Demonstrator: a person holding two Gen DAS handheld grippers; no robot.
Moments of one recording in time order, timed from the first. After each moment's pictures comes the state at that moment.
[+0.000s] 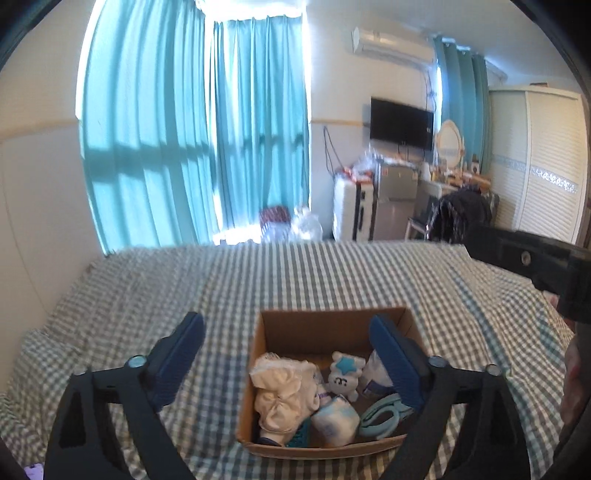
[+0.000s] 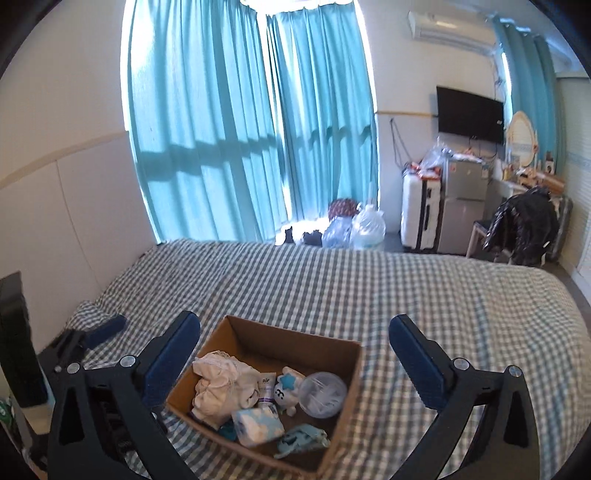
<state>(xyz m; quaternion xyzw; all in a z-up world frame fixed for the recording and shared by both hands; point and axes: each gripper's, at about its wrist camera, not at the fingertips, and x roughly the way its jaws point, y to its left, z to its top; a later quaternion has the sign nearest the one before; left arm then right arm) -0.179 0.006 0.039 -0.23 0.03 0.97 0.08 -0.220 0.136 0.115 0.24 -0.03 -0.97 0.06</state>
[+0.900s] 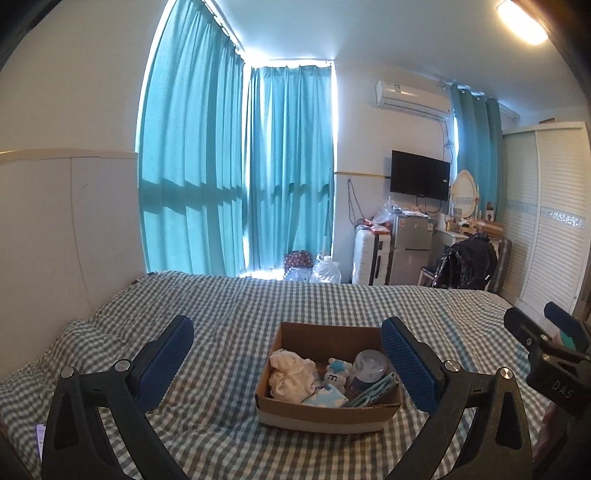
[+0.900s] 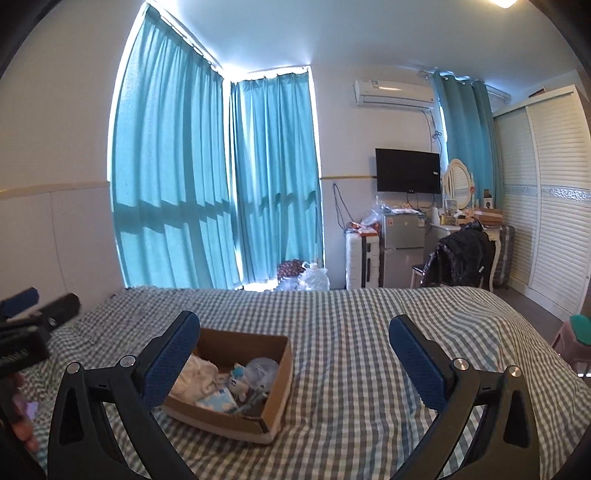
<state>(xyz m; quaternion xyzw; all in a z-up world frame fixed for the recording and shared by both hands) -0.046 -0.006 0.077 -0.14 0.00 0.99 0.02 -0.065 0.172 0.098 0.12 -0.04 -0.99 -0.03</state>
